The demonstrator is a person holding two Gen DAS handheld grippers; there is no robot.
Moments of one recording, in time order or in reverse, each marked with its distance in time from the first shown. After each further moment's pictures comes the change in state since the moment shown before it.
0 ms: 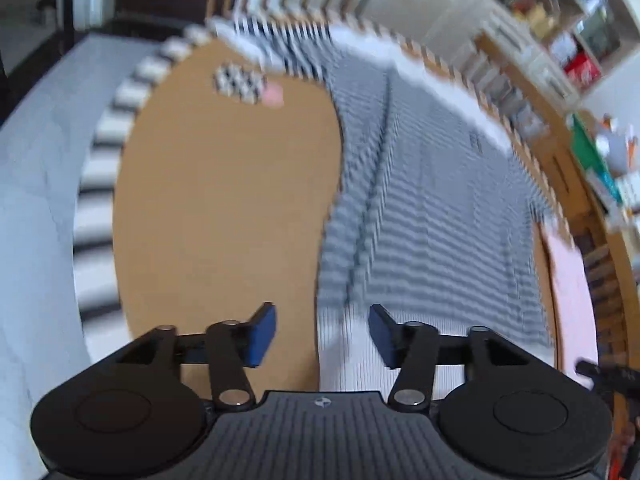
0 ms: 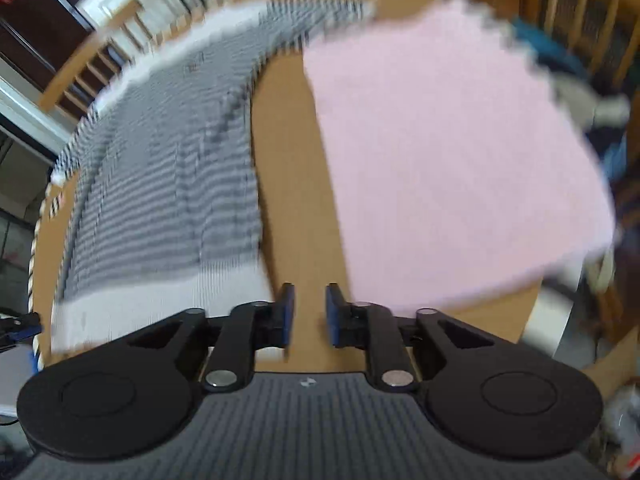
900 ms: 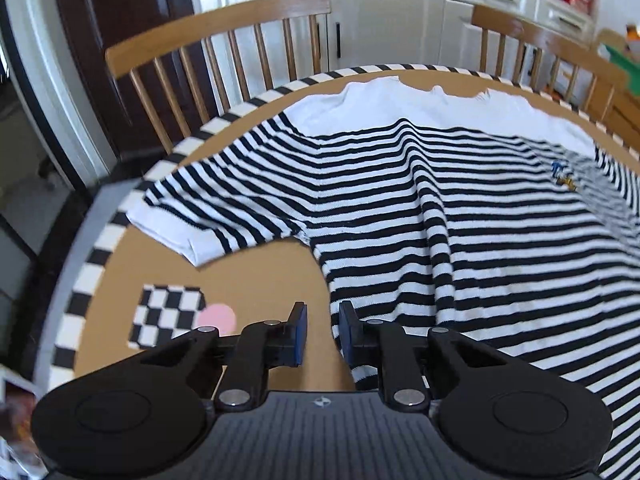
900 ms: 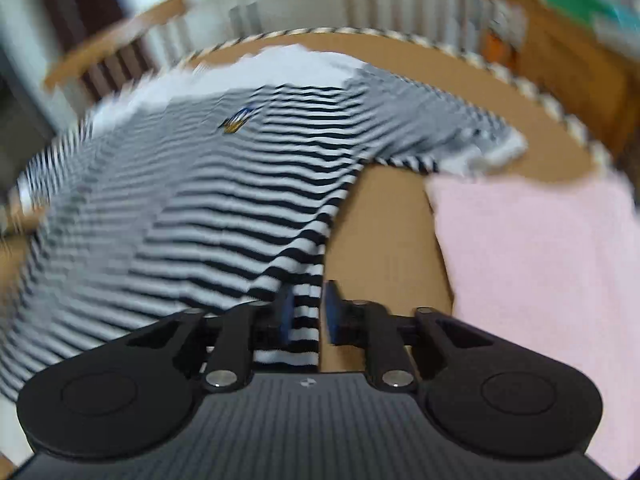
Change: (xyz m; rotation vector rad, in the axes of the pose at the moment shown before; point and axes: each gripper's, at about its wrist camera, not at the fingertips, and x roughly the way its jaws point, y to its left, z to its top) left arm 0.143 -0.074 0.121 0.433 -0.141 0.336; right arm 0.128 0.086 0.090 -0.392 -0.105 -0.119
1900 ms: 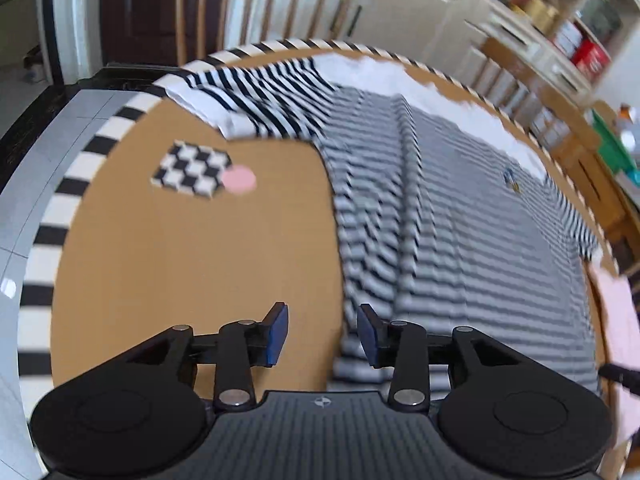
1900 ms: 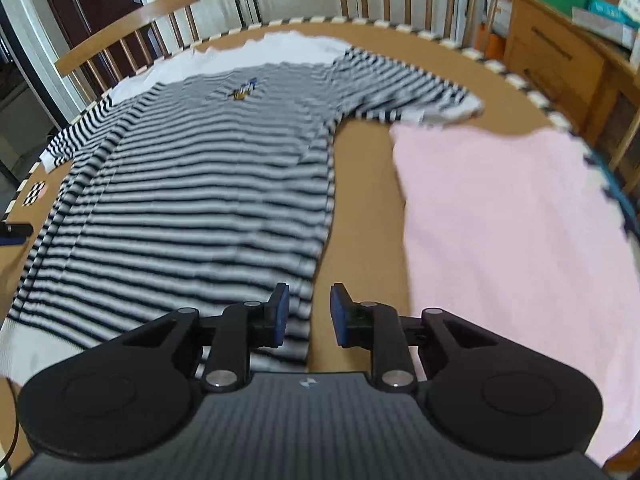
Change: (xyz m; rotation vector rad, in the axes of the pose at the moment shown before) left arm -0.069 0.046 -0.070 -0.281 0.097 -0.245; right arm -0.056 -0.025 -0.057 0.132 0.040 0.060
